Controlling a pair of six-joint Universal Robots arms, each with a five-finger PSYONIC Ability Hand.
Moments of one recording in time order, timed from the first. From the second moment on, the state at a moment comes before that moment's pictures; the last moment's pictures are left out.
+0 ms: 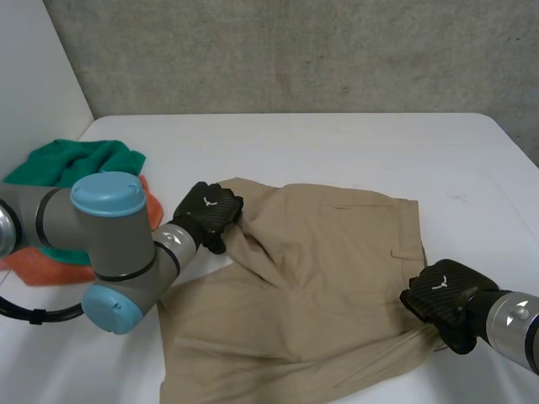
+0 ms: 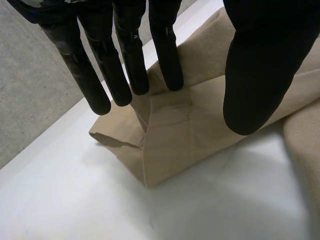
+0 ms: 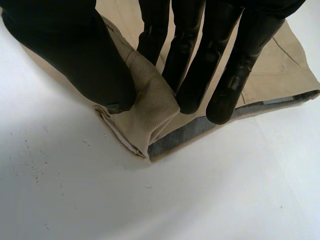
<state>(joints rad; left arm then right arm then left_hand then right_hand) 4.24 -2.24 -1.41 3.36 -1.40 3.57 1.73 -1.45 1.89 0.35 1.27 2.19 0.66 0.65 0.65 0.65 0.47 0.95 1.17 1.19 1.19 1.00</state>
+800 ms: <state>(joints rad) 4.25 -2.30 -1.40 3.42 -1.50 3.61 1.71 -1.45 1.92 0.33 1.27 2.19 1.13 1.19 1.19 1.20 0.95 0.95 1.17 1.19 1.19 1.00</state>
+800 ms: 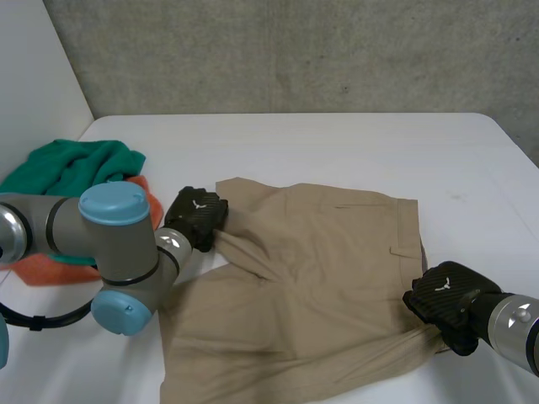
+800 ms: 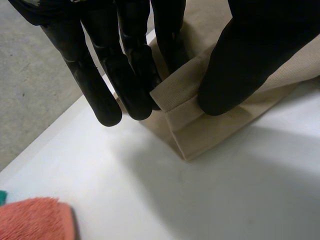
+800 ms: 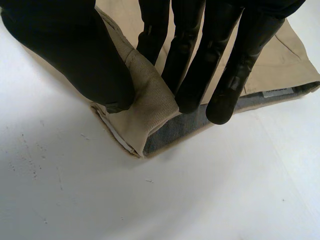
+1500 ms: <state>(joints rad) 4.24 -2.11 -1.65 3.37 -1.67 3.71 1.72 -1.45 1.92 0.31 1.26 2.21 1.13 1.17 1.17 1.17 0.95 0.95 1.17 1.19 1.19 1.00</state>
